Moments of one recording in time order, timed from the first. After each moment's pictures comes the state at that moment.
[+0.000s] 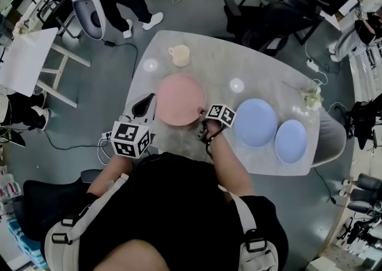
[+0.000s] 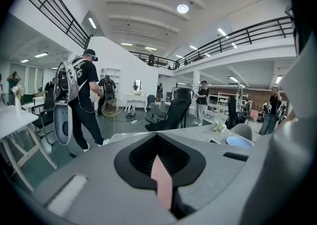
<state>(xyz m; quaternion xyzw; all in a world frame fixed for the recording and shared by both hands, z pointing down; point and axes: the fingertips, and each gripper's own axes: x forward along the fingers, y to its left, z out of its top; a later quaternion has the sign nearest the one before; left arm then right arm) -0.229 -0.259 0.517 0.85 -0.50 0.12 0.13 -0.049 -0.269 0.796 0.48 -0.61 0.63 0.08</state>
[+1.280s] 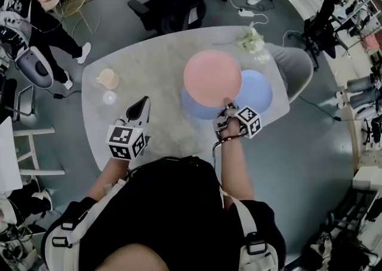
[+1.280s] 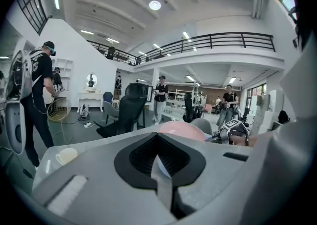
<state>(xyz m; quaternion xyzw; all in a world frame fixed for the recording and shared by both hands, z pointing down) -0.023 -0.261 0.516 0.95 -0.27 0.14 0.10 0.276 -0.139 0.695 0.69 -0.36 0.52 -0.34</state>
